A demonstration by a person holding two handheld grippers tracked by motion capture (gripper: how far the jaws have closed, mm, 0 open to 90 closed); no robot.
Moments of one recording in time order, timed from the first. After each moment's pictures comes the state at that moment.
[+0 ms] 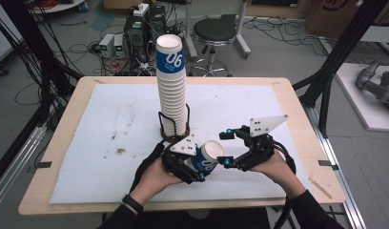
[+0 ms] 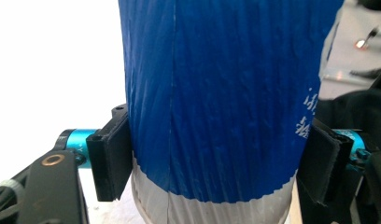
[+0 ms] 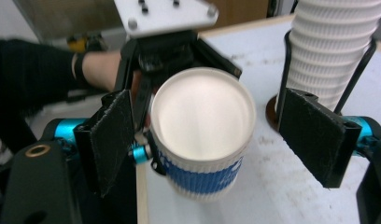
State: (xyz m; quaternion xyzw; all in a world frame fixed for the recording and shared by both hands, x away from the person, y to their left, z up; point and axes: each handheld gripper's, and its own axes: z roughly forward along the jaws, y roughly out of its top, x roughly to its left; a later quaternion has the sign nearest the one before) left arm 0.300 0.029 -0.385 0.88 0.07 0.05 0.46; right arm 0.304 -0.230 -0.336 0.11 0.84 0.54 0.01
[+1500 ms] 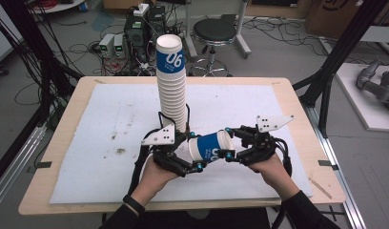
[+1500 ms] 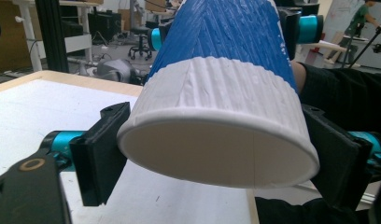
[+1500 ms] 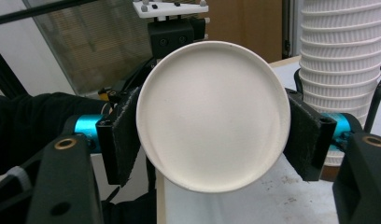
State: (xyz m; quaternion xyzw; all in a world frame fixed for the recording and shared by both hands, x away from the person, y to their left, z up) left arm 0.302 0.057 -0.376 0.74 0.09 0.01 0.67; right arm 0.310 -0.238 -0.344 0.12 0.76 0.64 -0.04
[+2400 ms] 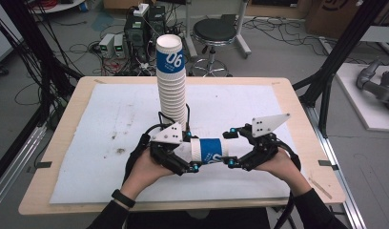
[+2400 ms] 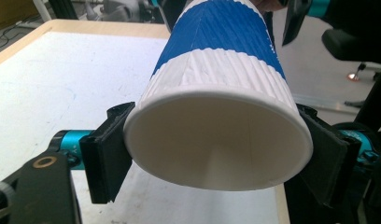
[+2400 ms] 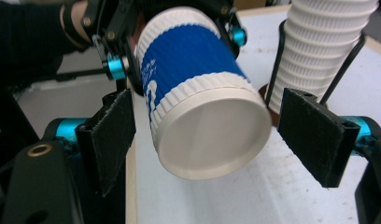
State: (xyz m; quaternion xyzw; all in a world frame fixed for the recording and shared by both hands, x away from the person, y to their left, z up) left arm 0.302 0.056 -0.347 0.85 0.06 0.06 0.52; right arm 0.307 -0.238 -0.332 0.09 0.85 0.51 0.03
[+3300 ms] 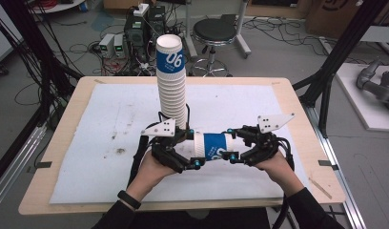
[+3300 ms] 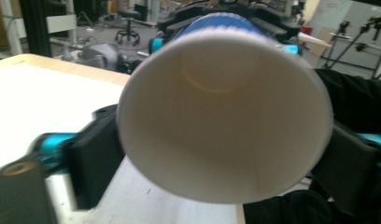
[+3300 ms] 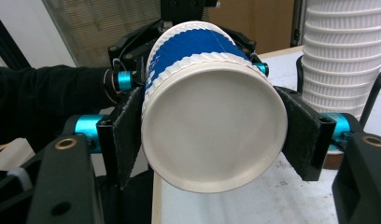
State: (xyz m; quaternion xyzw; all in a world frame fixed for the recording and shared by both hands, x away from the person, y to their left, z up) left arm 0.311 0.061 -0.363 0.75 0.10 -0.03 0.65; right arm 0.317 -0.246 -0.346 0.08 0.79 0.61 -0.04
